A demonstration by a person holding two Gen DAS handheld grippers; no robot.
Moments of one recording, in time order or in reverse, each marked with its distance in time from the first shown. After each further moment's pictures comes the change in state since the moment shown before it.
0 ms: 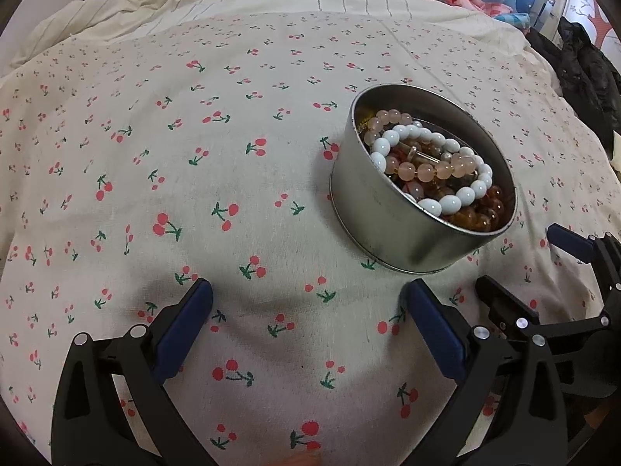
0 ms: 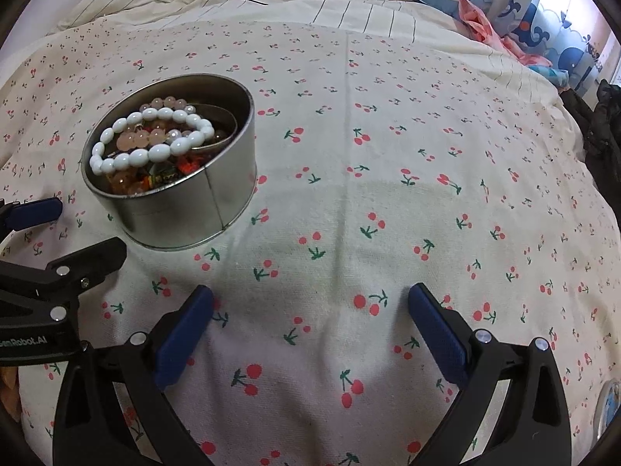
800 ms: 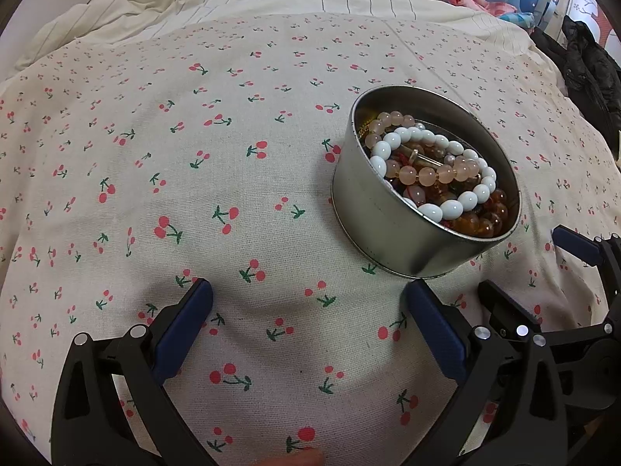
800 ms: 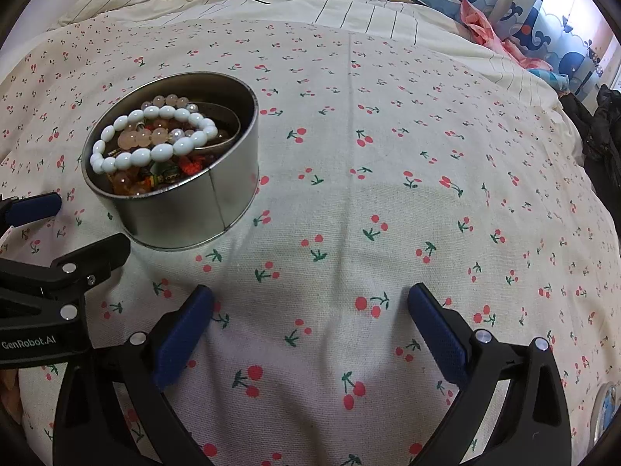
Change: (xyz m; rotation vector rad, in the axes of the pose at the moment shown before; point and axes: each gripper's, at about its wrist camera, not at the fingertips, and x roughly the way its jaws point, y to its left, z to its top) left arm 0.002 -0.002 0.001 -0.002 -0.005 0.020; right arm 0.001 0.004 0.001 -0.011 0.002 -0.011
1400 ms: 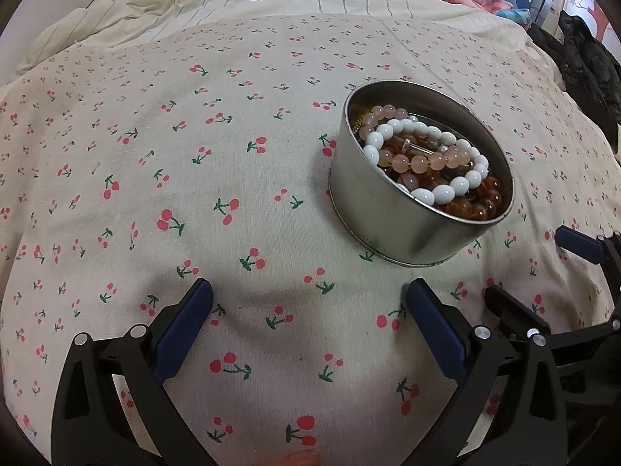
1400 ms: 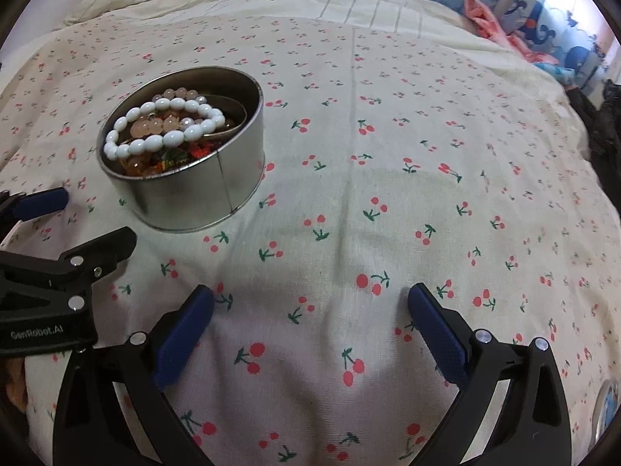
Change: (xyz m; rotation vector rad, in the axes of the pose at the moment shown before) left arm -0.006 -0.002 -0.006 0.015 -0.003 0.007; right arm -0.008 -0.006 -0.005 -0.004 0.028 0.059
